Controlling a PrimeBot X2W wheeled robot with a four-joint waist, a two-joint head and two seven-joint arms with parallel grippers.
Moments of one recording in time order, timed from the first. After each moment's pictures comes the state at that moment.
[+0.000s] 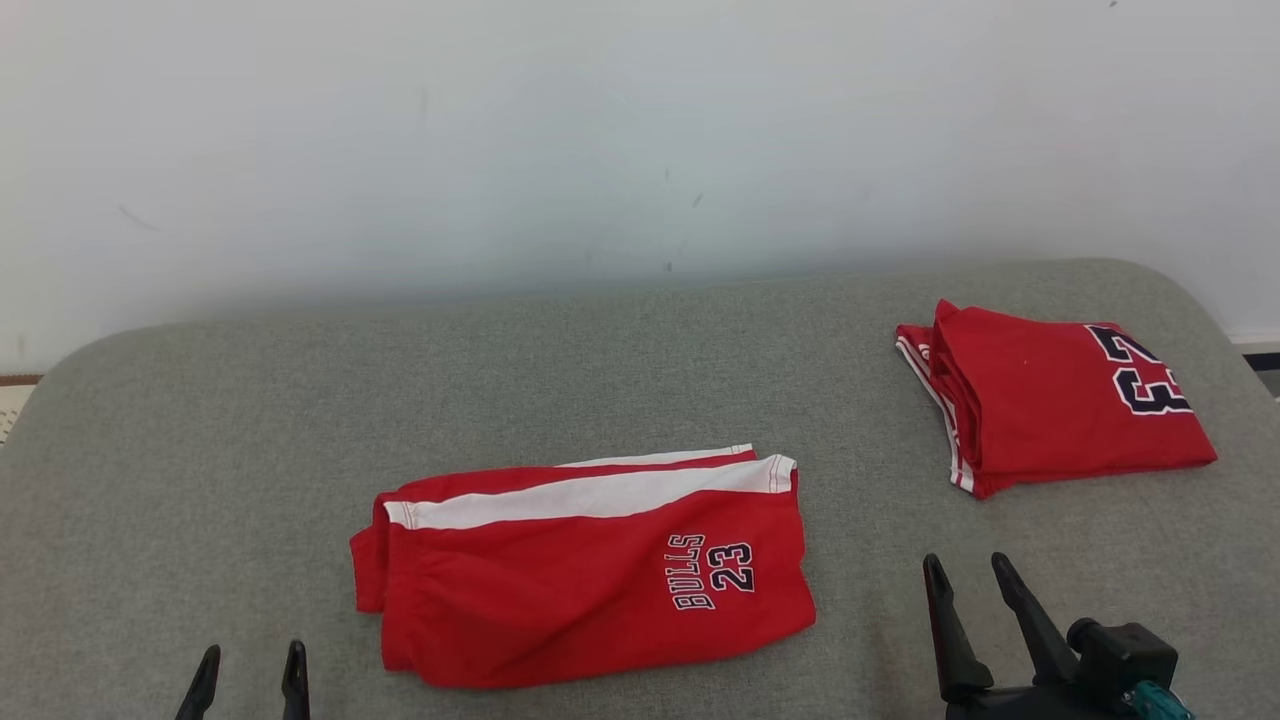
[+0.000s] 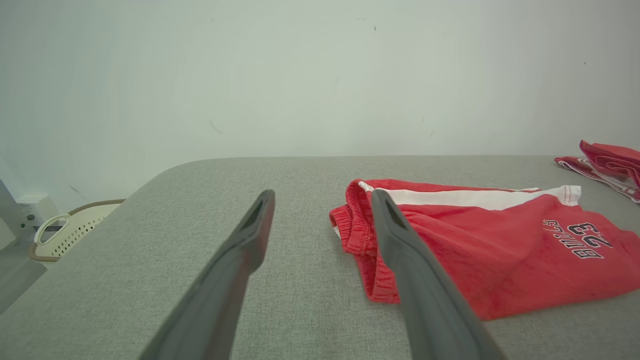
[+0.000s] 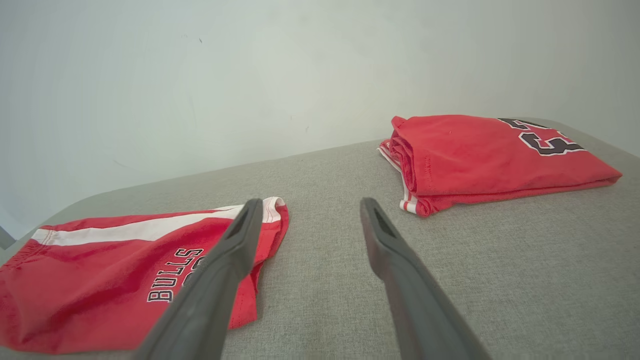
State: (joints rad) left arm 0.07 0.08 0.11 0.01 -0.05 -0.04 -0.26; right arm -0.08 -0.17 0.27 0.25 0.33 0.13 -0.26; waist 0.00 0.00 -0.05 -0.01
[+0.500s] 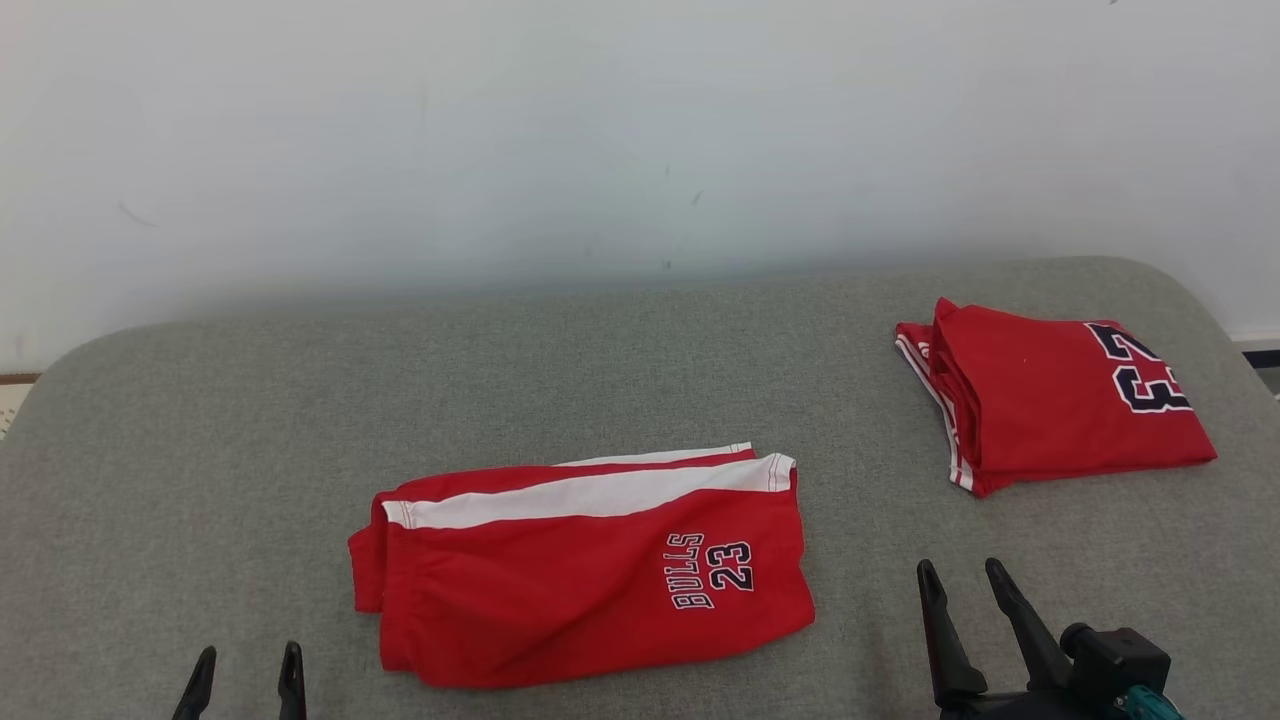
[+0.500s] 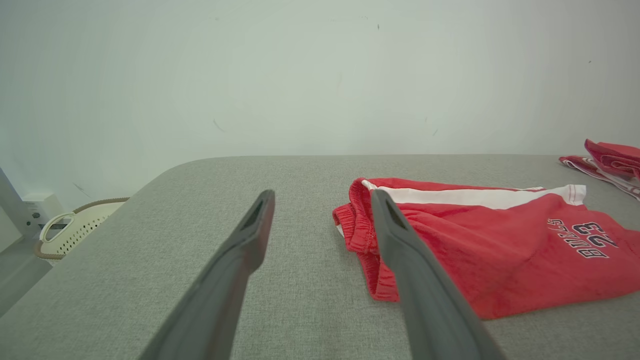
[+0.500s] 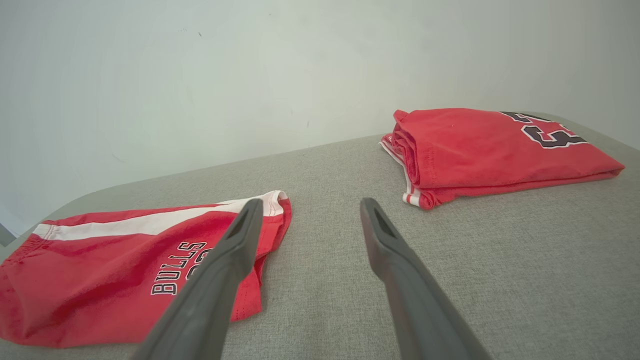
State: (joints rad) left arm 0.08 0.08 0.11 0.01 -0.05 -0.03 -0.26; right arm -0.06 -0.15 0.25 0.24 0.30 0.13 -0.26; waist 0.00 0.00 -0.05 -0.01
